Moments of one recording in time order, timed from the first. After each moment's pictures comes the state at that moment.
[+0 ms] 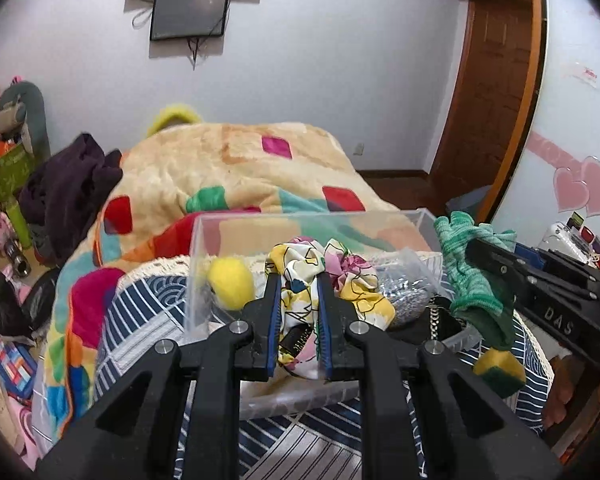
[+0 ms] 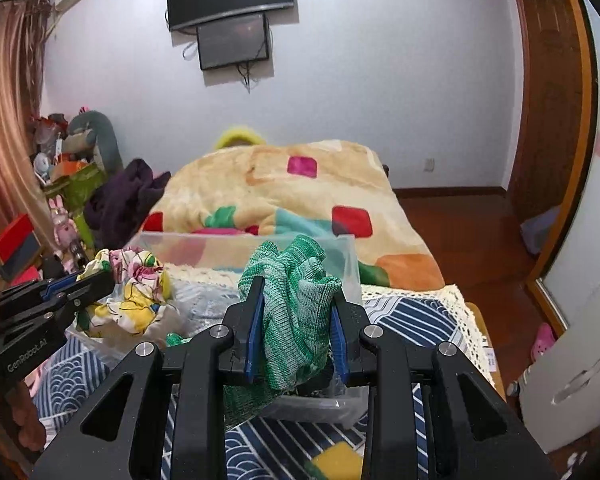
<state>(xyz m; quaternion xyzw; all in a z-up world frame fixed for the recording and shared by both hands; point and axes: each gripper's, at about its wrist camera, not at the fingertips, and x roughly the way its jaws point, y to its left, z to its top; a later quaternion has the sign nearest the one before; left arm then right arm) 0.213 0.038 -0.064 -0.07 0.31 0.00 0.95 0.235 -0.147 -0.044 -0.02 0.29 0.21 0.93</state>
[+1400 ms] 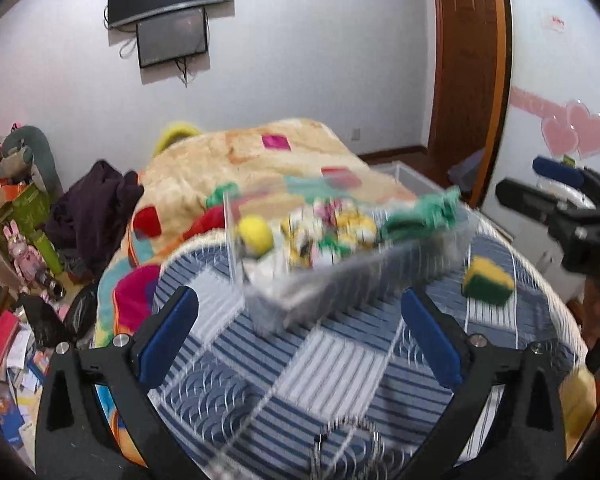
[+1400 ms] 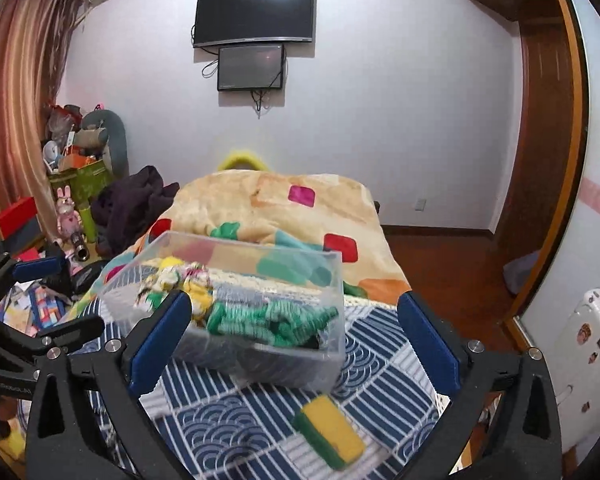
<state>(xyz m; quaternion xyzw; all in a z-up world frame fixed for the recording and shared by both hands) 0.119 0.028 -0.054 0.02 0.32 -0.01 0.95 0.181 -0.167 -0.016 -0.07 0.22 0.21 0.95</state>
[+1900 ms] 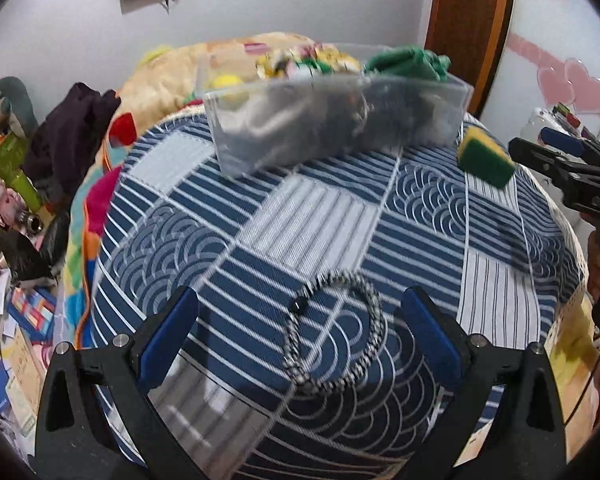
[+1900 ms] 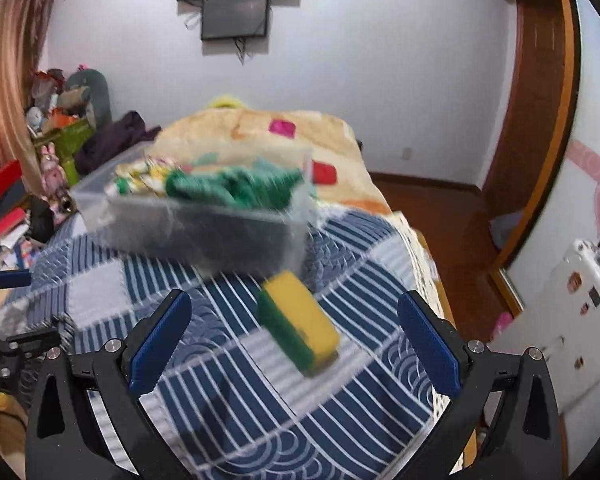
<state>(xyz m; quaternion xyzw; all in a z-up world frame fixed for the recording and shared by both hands) 0.086 0.020 -0.134 0.01 0.44 -0.03 0.90 0.170 -0.195 -0.078 -0.09 0.31 0.17 0.93</state>
